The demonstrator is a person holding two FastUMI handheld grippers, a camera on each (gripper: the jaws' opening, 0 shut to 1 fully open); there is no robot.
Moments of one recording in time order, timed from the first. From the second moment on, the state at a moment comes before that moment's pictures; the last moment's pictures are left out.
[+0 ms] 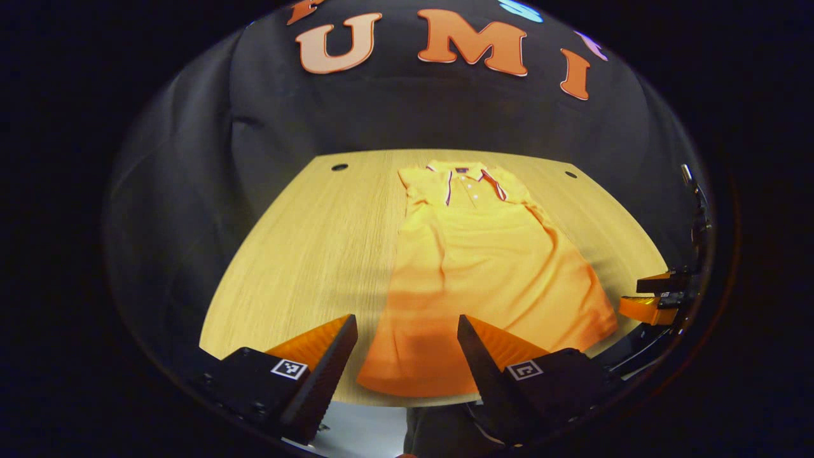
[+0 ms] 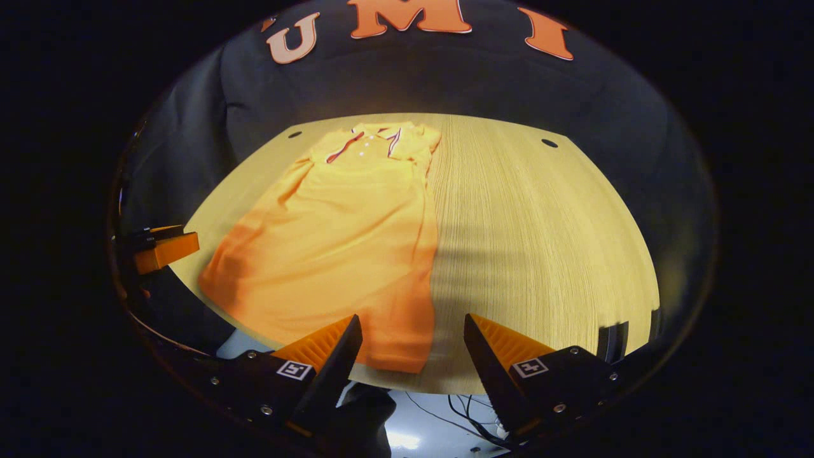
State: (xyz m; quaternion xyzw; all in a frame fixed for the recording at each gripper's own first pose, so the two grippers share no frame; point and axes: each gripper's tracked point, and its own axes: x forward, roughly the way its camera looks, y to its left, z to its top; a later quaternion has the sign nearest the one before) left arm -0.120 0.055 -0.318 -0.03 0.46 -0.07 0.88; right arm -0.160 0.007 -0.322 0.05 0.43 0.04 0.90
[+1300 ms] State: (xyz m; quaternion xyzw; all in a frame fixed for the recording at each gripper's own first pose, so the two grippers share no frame) left arm -0.143 0.035 -0.403 -0.01 0.58 -0.11 0.81; right arm -0.167 0.013 -0.364 0.09 0.51 0.02 0.86
